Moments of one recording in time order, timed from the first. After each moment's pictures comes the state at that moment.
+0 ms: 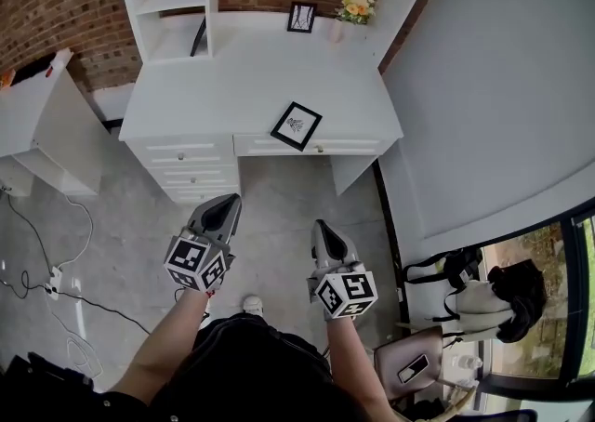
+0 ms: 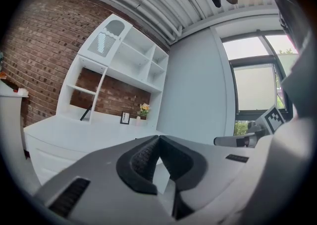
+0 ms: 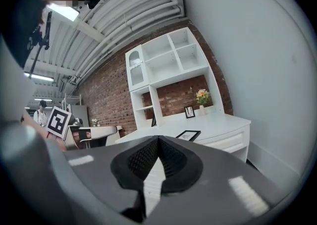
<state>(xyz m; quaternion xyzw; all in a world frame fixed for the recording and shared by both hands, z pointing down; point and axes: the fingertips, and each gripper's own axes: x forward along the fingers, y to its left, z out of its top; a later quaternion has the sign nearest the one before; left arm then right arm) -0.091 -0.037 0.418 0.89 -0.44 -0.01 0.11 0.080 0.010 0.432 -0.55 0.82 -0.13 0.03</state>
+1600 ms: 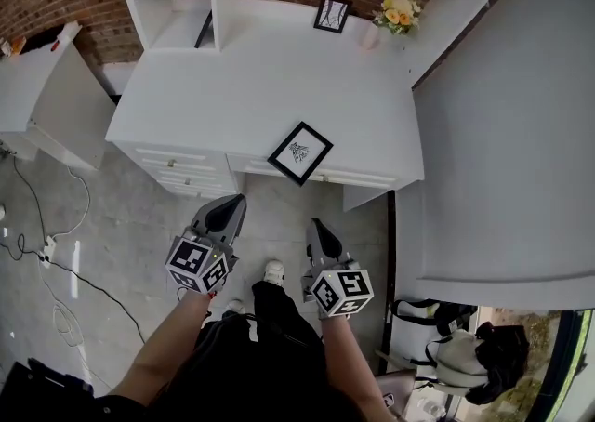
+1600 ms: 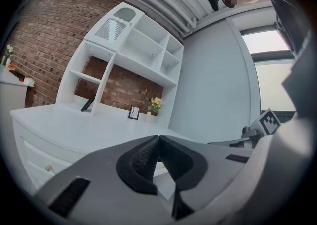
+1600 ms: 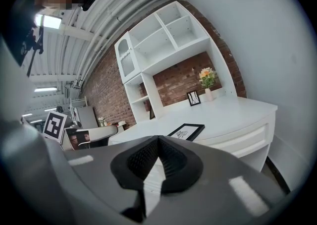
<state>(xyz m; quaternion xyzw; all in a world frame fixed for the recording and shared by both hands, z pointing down) -0.048 -0.153 0.457 0.86 -0.49 -0.01 0.15 0.107 -0.138 0.481 -0.48 0.85 -0.21 0.01</state>
